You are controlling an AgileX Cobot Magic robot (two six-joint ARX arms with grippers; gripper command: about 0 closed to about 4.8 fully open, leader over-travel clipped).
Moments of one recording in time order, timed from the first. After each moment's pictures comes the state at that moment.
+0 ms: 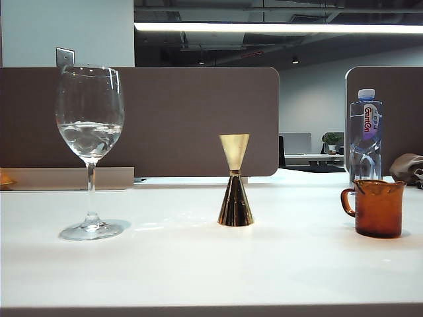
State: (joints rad) left arm -0.45 0.36 1.48 -1.43 0.38 -0.04; right arm -0.01 0.00 0.01 -0.18 0.00 -0.04
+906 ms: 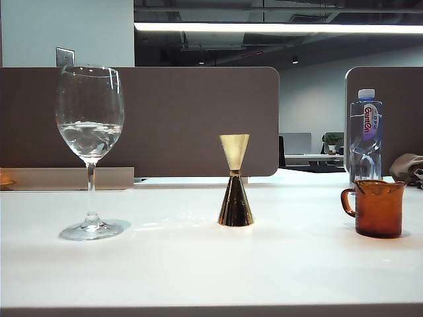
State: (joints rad) left arm -0.45 0.35 1.47 -1.37 0.37 0.06; right arm -0.02 0.00 0.01 -0.18 0.00 -0.03
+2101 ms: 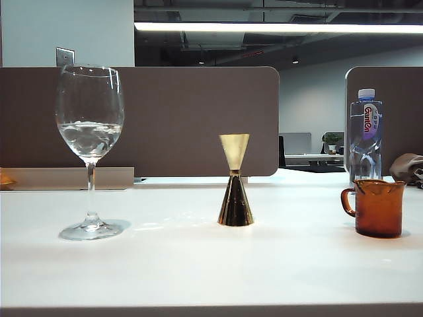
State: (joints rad) left arm 0.02 0.03 0.20 -0.05 -0.06 -0.07; right arm -0.02 0.00 0.01 -0.18 0.00 -0.03
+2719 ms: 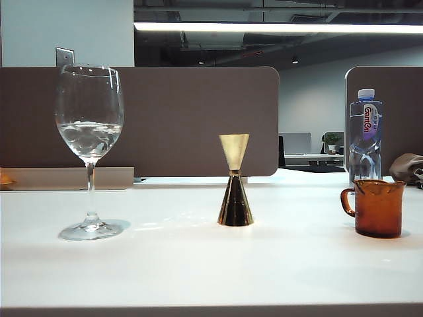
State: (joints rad) left arm 0.02 0.01 0.01 -0.12 -0.05 -0.10; right arm -0.02 0.00 0.01 -0.18 0.00 -0.03
